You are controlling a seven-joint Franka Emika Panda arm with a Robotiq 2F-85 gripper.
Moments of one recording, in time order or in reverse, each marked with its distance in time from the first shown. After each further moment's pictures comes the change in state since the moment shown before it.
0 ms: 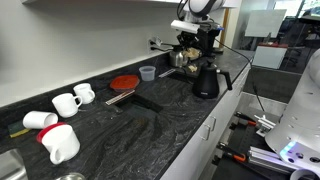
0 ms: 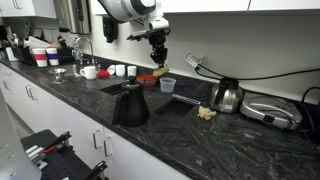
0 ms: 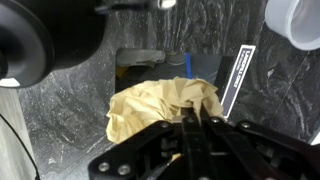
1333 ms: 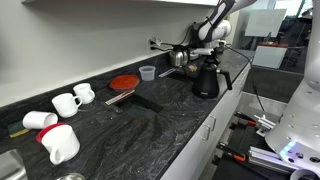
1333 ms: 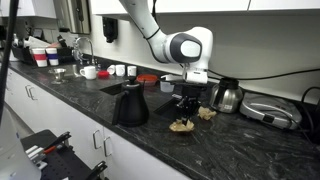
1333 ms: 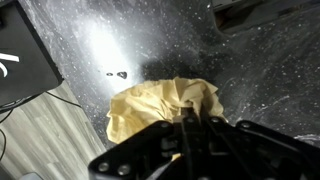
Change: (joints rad) arm -0.189 0.415 -0.229 0.134 0.139 -0.078 -0.027
